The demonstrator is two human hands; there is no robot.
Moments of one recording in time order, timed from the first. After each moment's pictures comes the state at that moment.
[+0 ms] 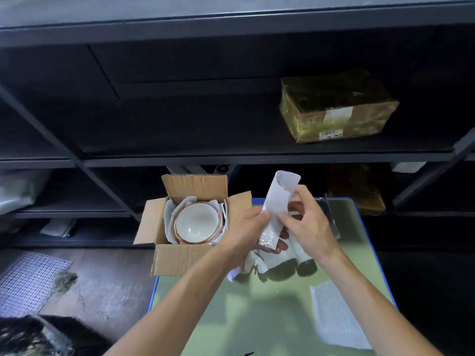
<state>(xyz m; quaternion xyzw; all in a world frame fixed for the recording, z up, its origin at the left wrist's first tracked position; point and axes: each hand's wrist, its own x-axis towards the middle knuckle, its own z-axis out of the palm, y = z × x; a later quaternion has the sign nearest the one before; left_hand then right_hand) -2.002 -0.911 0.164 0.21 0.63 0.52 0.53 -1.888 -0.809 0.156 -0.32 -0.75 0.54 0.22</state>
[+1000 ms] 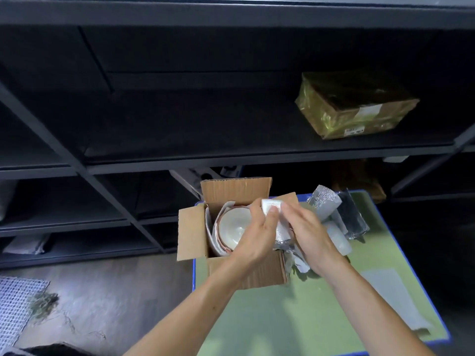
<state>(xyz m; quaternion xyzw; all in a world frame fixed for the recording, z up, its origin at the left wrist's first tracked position) -2.111 -0.976 0.128 0.31 0.66 0.49 0.48 -2.005 -0.899 0.142 -0.42 -0.63 0.63 0.19</state>
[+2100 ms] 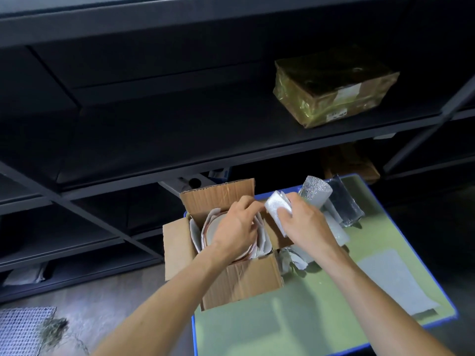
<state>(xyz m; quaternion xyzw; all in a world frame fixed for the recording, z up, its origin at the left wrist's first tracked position) -2.157 -0.935 0.073 0.65 0.72 0.22 0.15 -1.998 -0.865 0.136 -0.52 -0.80 0.28 0.08</state>
